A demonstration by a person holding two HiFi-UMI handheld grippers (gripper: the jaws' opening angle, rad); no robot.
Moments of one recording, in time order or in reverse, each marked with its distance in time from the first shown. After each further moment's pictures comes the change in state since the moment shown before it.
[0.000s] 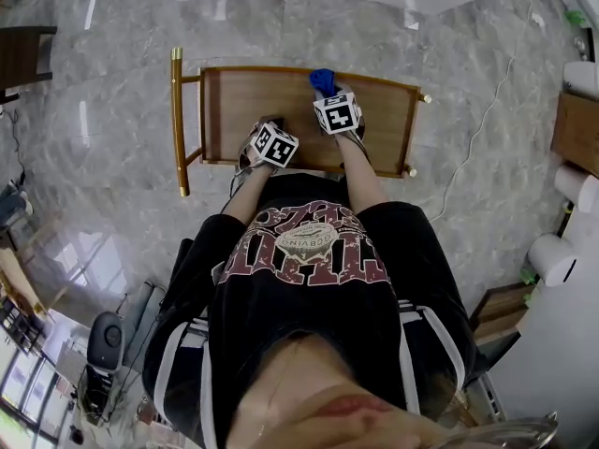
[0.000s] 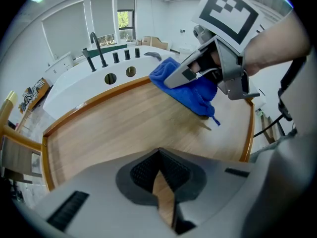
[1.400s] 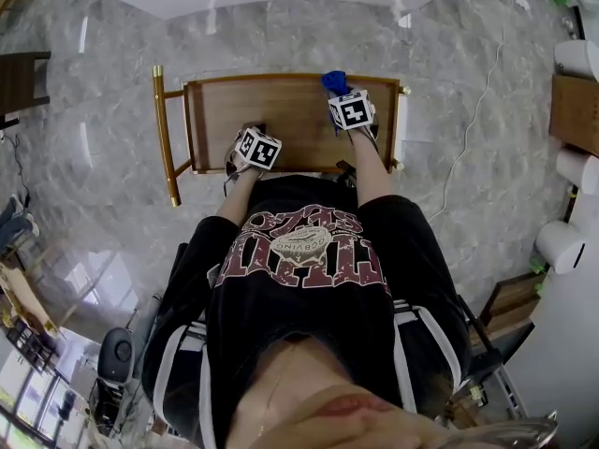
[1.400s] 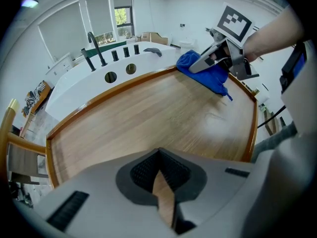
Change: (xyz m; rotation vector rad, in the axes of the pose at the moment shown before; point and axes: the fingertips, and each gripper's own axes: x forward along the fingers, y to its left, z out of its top) left arm 0.002 -0.001 0.002 0.023 0.048 0.046; right arm -0.041 -0.088 -0.039 0.043 0.052 -0.046
